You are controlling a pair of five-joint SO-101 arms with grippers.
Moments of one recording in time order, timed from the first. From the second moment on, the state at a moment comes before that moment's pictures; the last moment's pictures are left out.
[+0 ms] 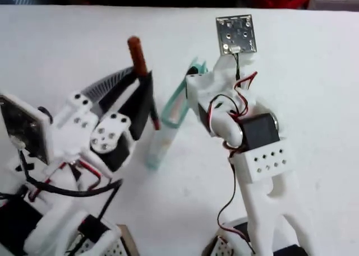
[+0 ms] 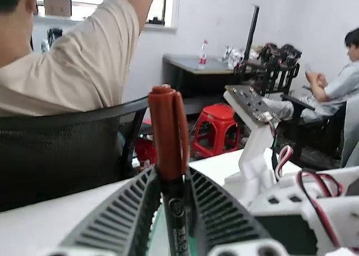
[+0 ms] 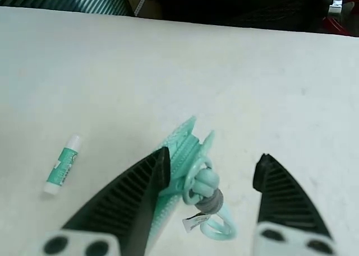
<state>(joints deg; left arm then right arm) 28.8 -63.2 18.8 53.2 6.2 -23.1 -29.2 16.7 62.9 -5.7</state>
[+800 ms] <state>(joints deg) 29.8 -62.5 41.8 27.0 0.4 -23.1 -29.4 23.3 55.2 -5.7</state>
